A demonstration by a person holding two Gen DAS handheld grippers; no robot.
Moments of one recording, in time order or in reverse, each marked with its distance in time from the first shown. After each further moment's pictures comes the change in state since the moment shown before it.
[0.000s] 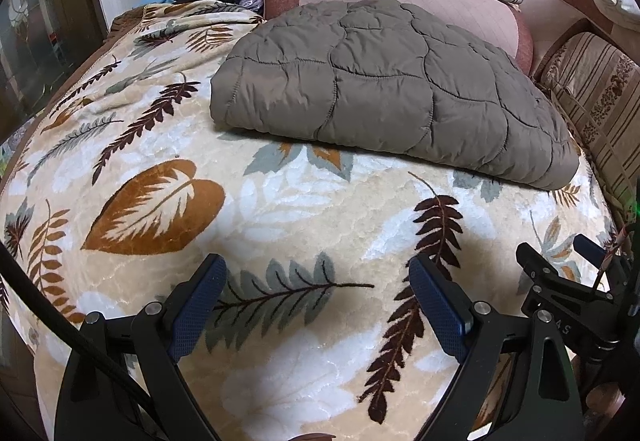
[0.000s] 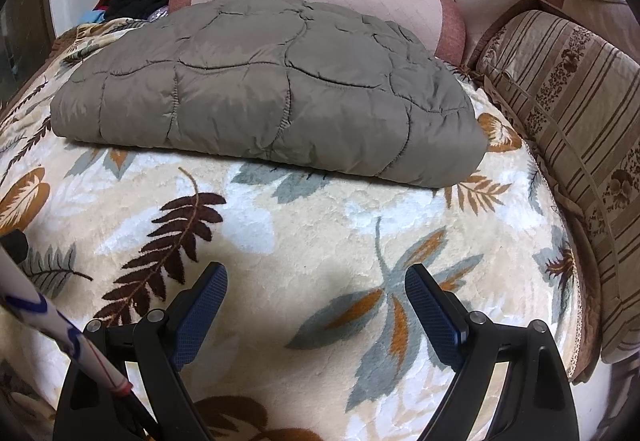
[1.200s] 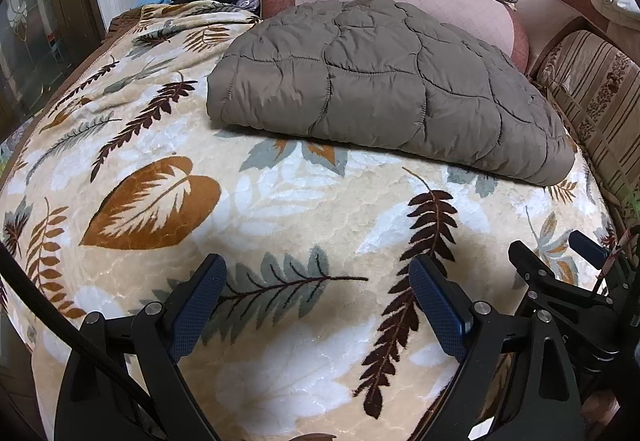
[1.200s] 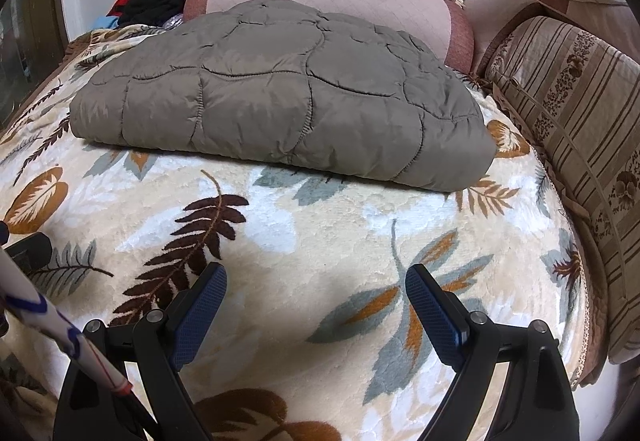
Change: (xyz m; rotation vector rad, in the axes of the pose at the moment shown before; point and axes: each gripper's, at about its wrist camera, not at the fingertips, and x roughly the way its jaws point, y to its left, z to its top) left arm -0.004 -0.003 -0.005 0.003 -0.005 -0.010; right arm -0.011 0.007 -0.005 -0.010 -0.036 0.038
